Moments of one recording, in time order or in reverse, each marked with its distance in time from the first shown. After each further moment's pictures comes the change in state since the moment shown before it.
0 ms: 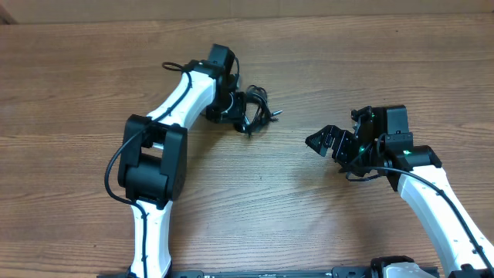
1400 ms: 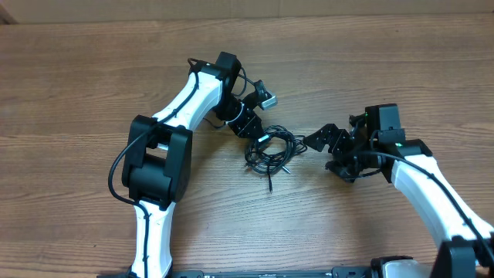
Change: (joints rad) left arm -0.026 0.002 0.016 -0.183 0.425 0.894; right arm 0.000 0.120 0.000 0.016 -0.063 0.230
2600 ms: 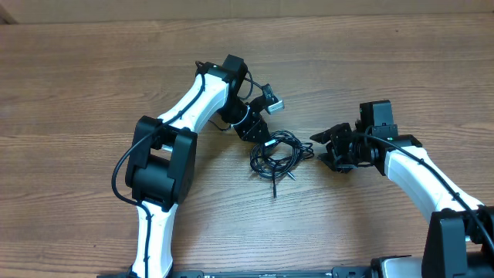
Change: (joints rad) left arm -0.033 0.000 0.000 -0.027 0.057 0.054; right arm 0.000 0.107 0.000 0.142 0.057 0.415
